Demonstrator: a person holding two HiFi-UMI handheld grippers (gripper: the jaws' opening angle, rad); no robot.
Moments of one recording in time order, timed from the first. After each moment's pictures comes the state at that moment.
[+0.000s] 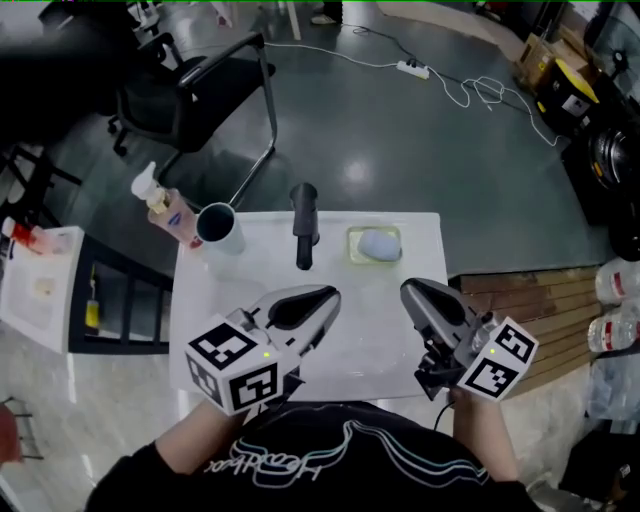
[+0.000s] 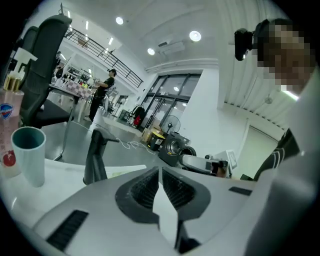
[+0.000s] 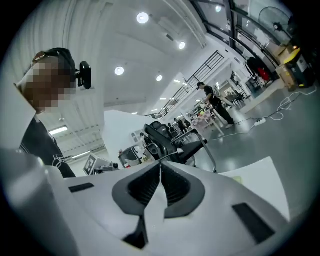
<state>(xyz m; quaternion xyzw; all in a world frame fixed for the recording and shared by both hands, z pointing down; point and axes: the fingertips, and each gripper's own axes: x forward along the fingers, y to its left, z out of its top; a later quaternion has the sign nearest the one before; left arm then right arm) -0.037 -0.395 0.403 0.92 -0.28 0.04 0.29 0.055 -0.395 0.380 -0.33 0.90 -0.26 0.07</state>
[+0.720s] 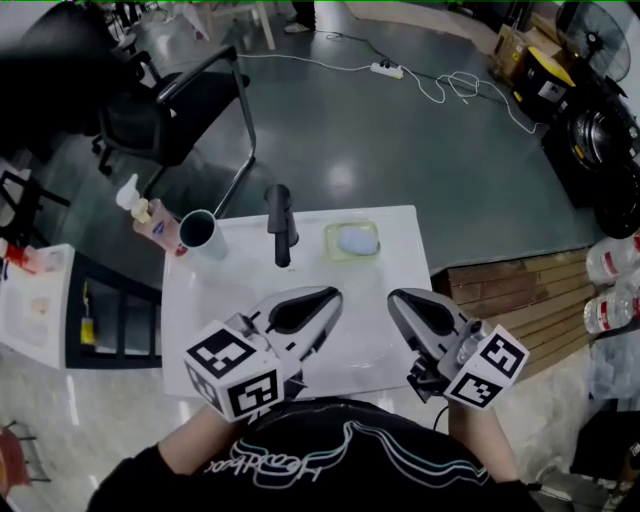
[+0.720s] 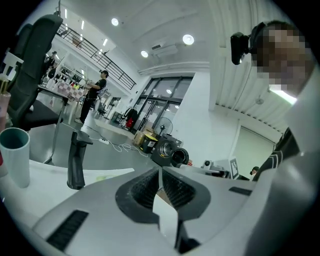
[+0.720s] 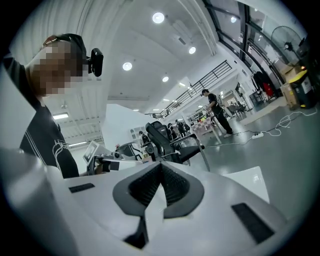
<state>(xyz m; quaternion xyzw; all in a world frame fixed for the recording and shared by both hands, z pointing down) -0.004 -0.370 0.383 0.93 -0.24 0.02 0.27 0.068 -0.355 0.375 -0.36 0.91 -0.20 0.05</state>
